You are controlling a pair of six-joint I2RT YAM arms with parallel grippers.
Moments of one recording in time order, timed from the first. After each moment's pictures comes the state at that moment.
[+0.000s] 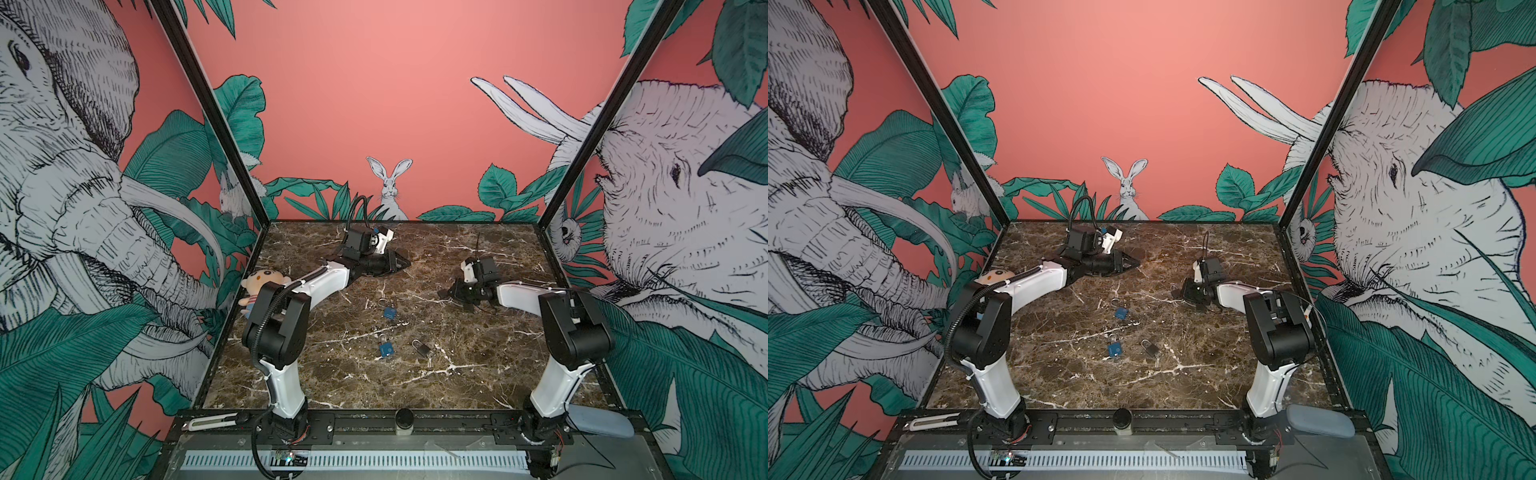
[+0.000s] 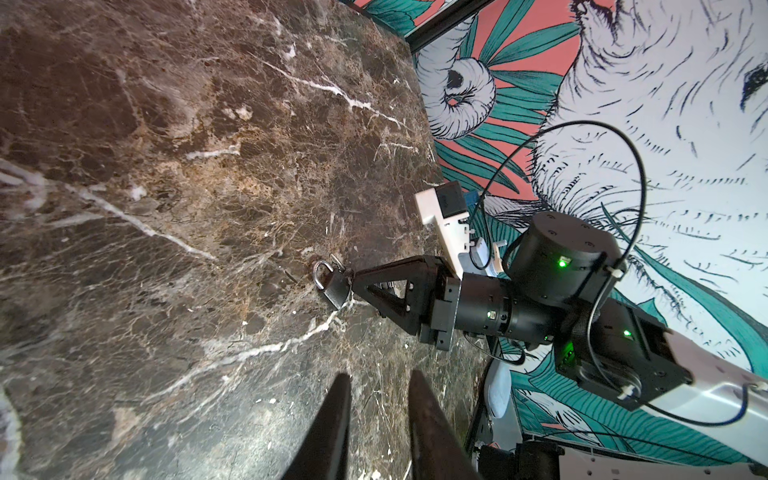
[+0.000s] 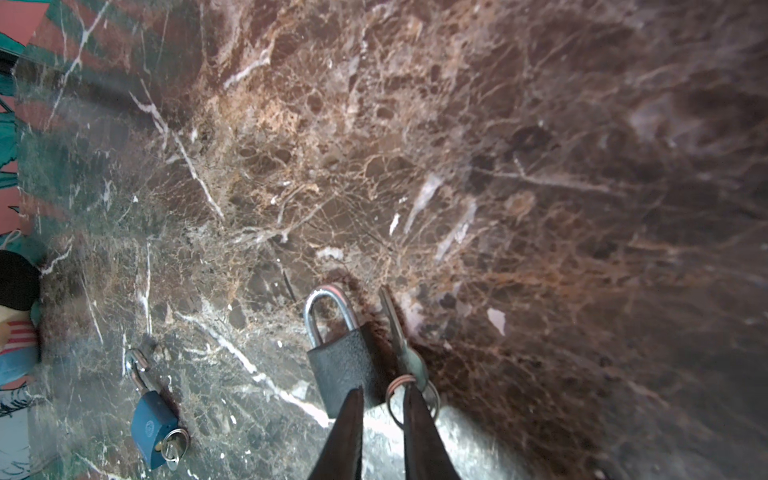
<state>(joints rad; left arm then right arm) -0.44 1.83 1.27 -0.04 0.74 -0.62 0.28 1.81 0.97 -0.10 -0.33 0.49</state>
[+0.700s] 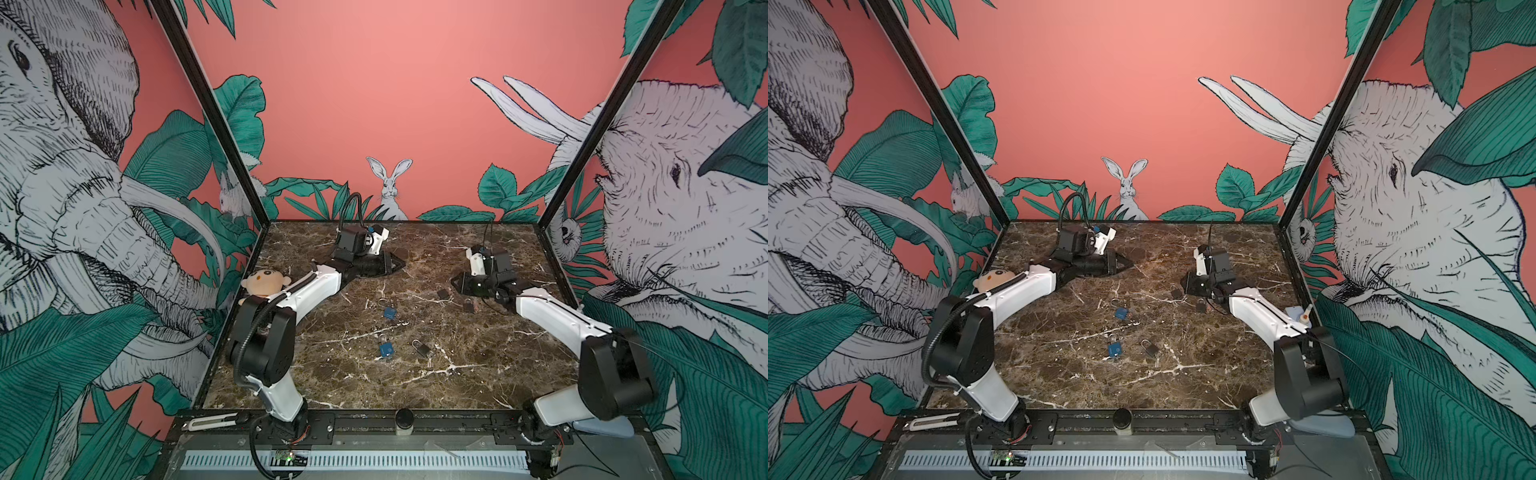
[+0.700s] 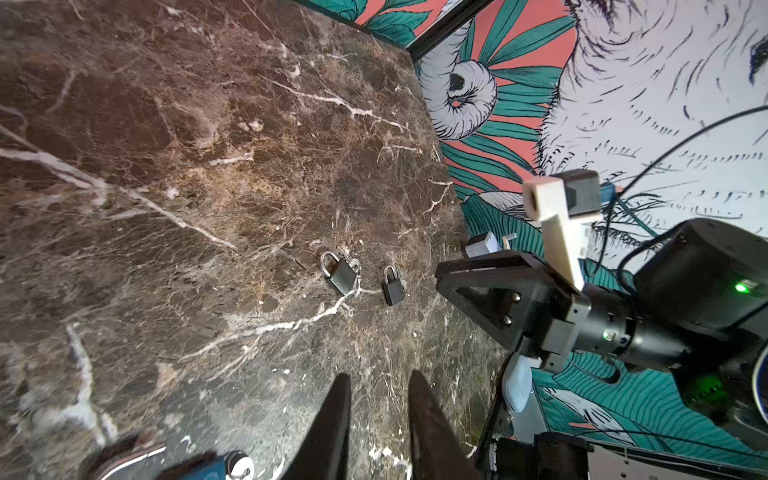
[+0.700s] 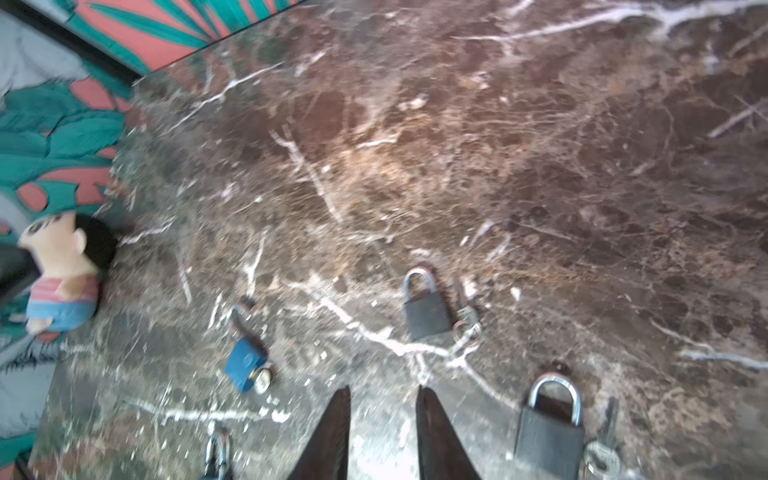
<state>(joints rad) -0.44 1.66 1.20 -0.14 0.66 -0.52 0.35 1.43 0.93 -0.26 -0.26 0.37</state>
